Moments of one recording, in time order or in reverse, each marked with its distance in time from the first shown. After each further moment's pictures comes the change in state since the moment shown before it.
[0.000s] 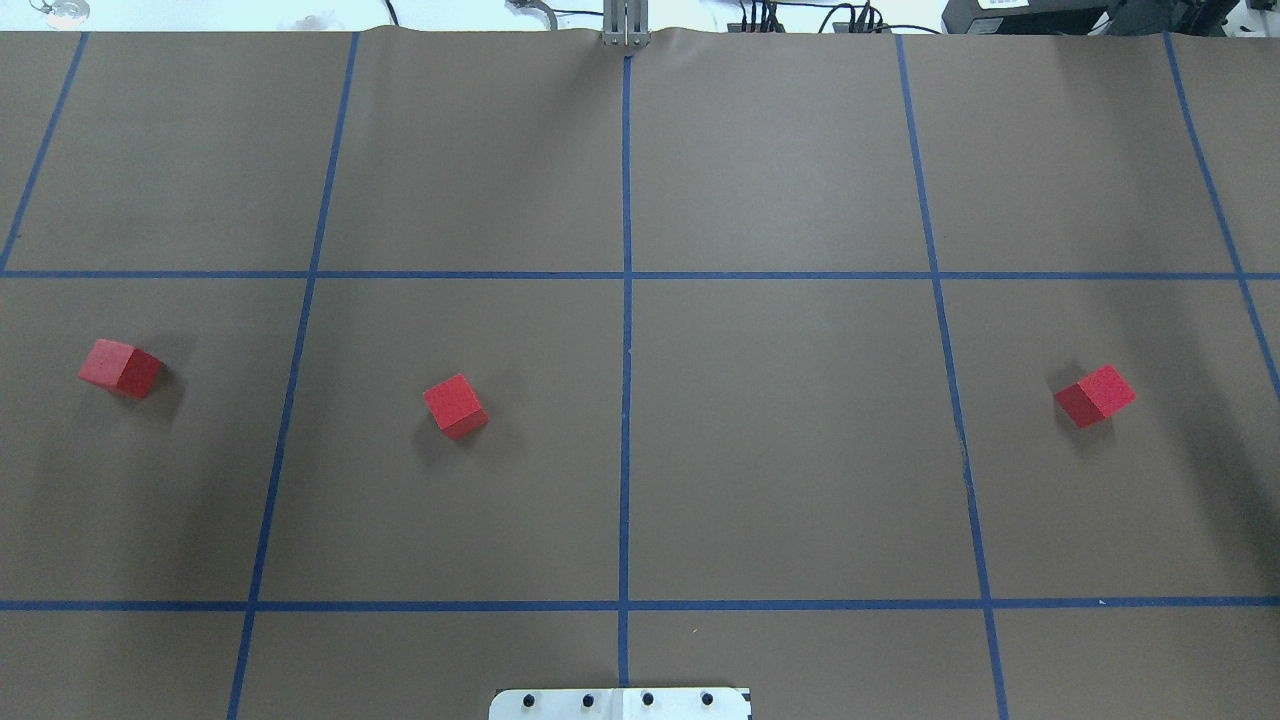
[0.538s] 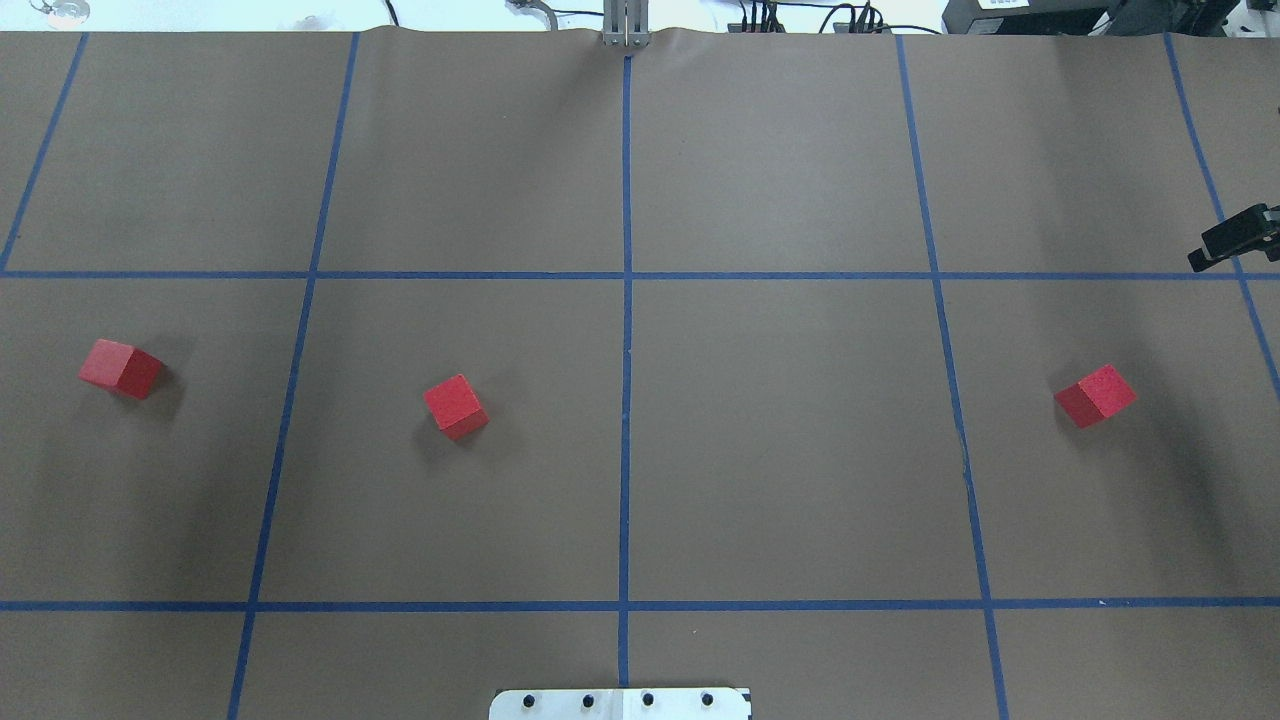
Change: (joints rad) left arm 0.001 0.000 -0.002 0.000 0.000 -0.002; right arm -0.132 0.007 0.007 0.228 -0.010 0.000
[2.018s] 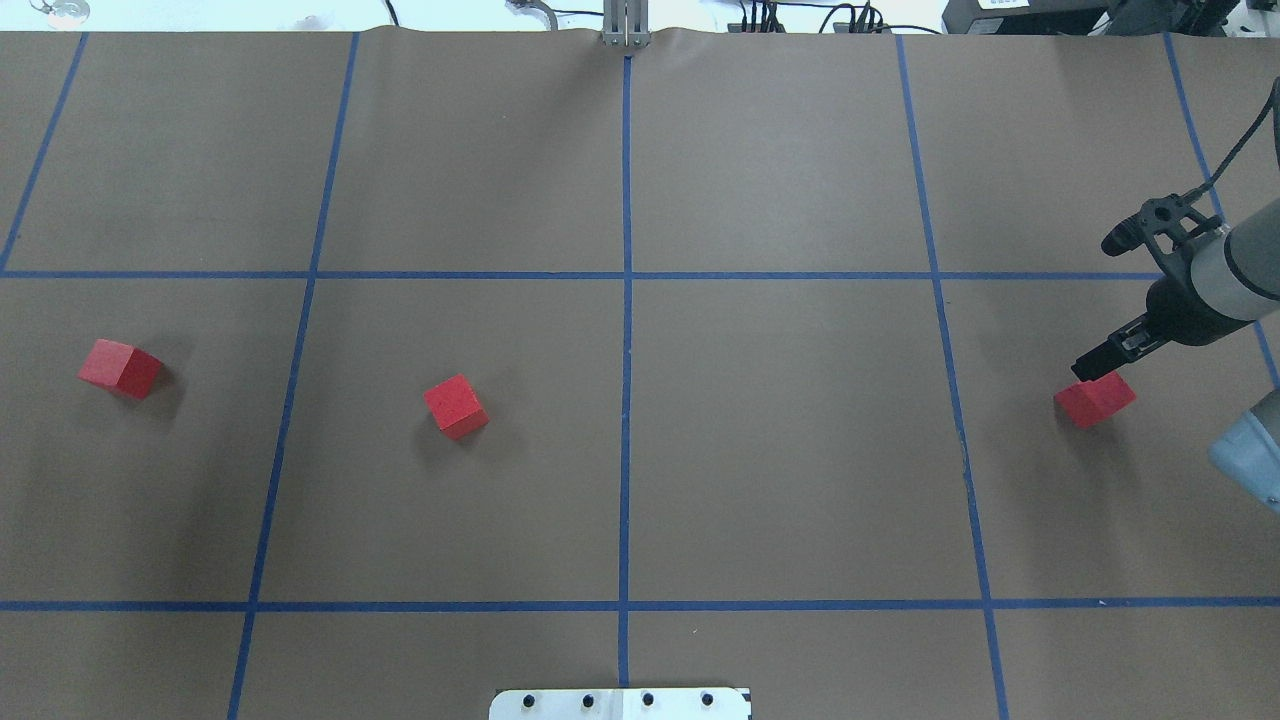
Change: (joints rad) left arm 0.000 0.015 0.001 -0.002 -0.001 0.000; right arm -0.321 -0.088 0.141 0.051 -0.165 -0.011
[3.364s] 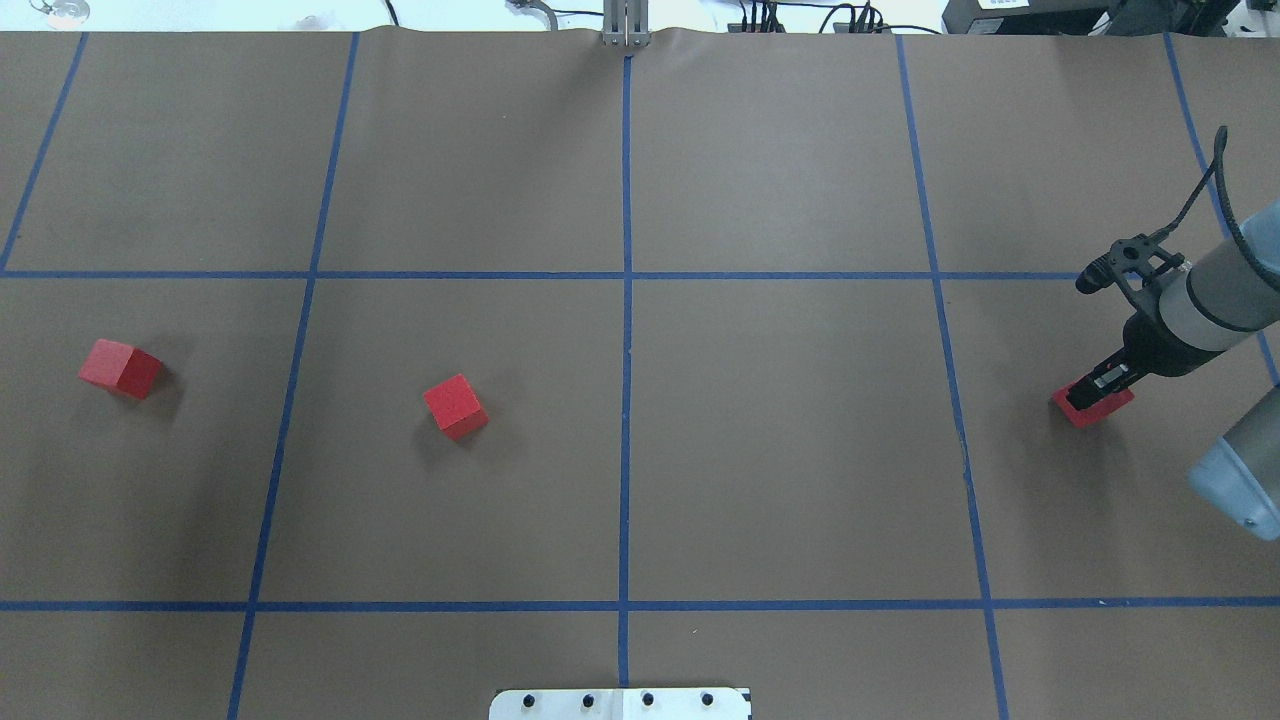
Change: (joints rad) left arm 0.000 0.001 -0.002 0.000 0.000 0.001; right arm -0.031 0.000 -0.030 -0.003 0.003 0.008
